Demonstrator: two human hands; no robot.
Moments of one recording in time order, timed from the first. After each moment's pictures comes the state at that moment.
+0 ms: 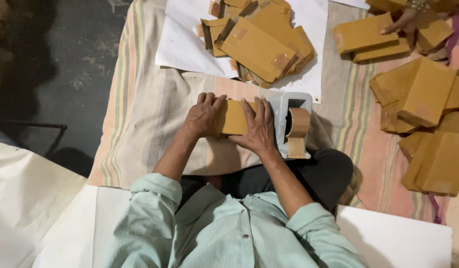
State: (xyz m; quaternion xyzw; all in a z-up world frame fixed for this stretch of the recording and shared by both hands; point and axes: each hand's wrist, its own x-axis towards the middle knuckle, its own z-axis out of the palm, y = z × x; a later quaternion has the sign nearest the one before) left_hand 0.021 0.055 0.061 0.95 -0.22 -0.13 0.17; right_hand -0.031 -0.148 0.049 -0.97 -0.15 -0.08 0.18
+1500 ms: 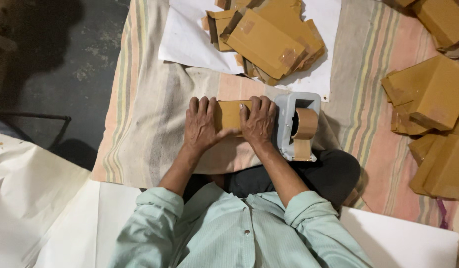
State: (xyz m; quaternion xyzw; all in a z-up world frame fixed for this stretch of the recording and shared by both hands) left_hand -0.025 0.059 0.051 0.97 -0.12 0.04 0.21; right_hand -0.012 -0.127 0.017 -0.96 -0.06 -0.17 0.22
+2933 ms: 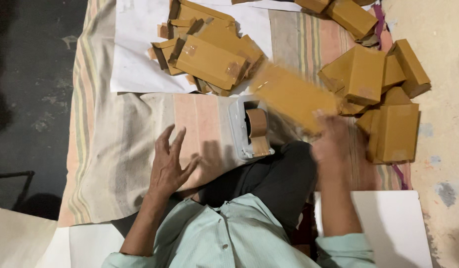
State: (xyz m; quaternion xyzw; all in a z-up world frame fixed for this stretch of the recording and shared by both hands) left_hand -0.084 0.052 0.095 0.92 -0.19 0.06 0.35; right_hand -0.093 -0.380 0.102 -0.80 0.16 -0.25 0.52
